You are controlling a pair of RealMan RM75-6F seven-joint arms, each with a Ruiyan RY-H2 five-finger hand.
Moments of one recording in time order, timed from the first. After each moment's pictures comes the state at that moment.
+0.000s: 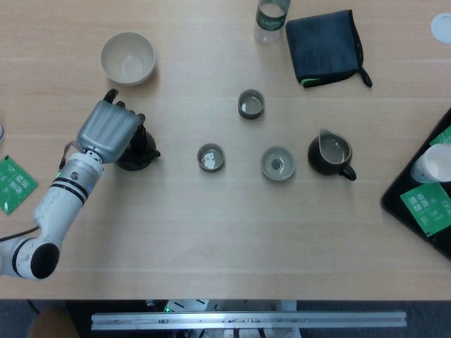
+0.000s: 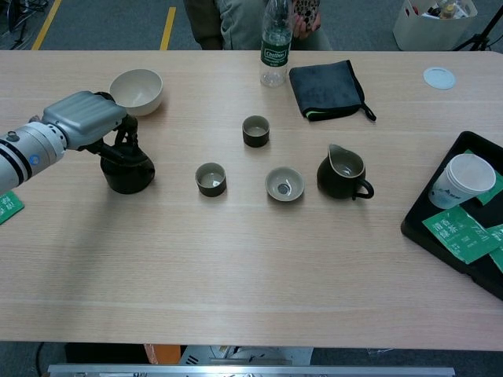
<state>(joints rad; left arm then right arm) -0.75 -1.40 -0.01 -1.55 0.98 0.93 0.62 -0.03 -1.05 0.03 -1.46 -1.56 1.59 0.38</state>
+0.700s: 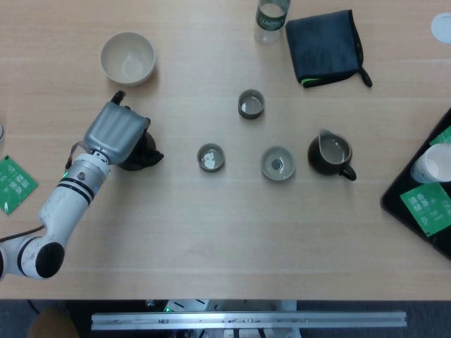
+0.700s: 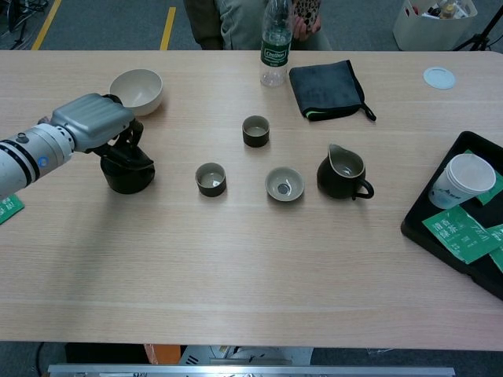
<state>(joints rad) -0.77 -1.42 0.00 -1.55 0.96 0.92 0.65 -0.03 -1.05 0.03 -1.45 -1.55 1.59 0.39</state>
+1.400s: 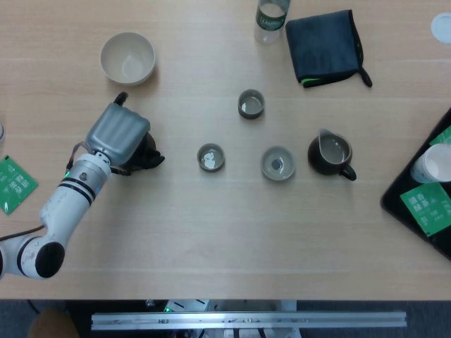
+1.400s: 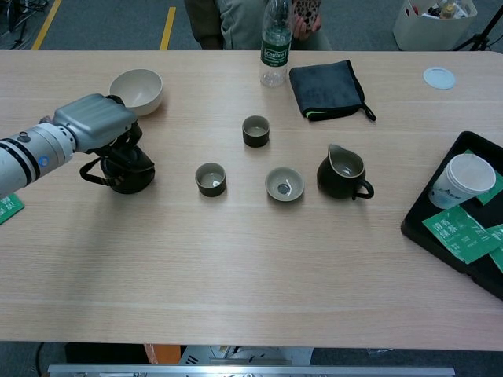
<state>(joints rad) -0.79 -1.40 0.01 -1.58 0.94 0.91 0.68 -0.04 -1.06 0.04 -1.45 -1.55 1.59 0.40</state>
